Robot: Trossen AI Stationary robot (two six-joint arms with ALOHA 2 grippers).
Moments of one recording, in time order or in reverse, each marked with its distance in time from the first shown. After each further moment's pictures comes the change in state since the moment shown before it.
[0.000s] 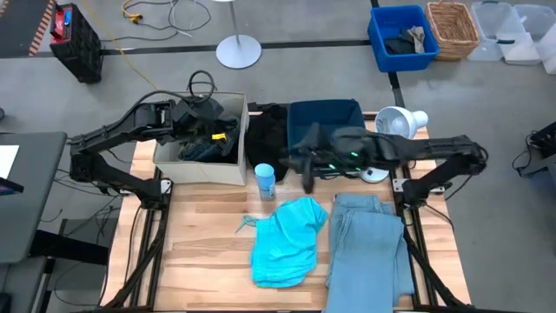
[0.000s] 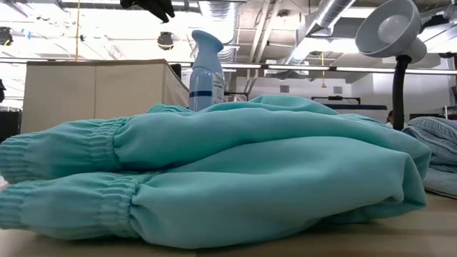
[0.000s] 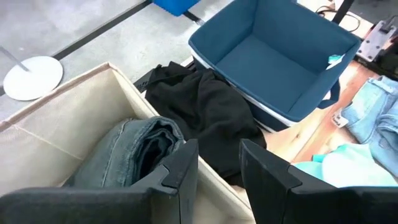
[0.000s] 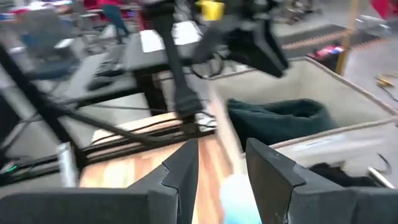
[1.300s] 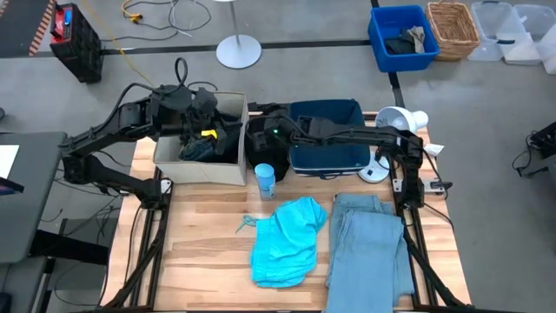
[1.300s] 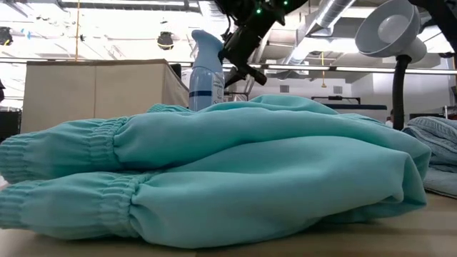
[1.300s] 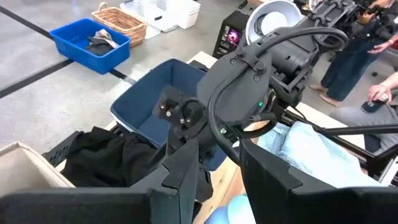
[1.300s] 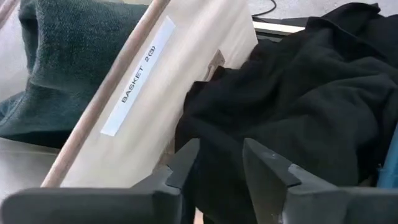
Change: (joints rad) left arm 0.001 -0.063 0.001 0.278 0.229 0.095; right arm -0.302 0.501 0.208 -0.188 0.045 0.642
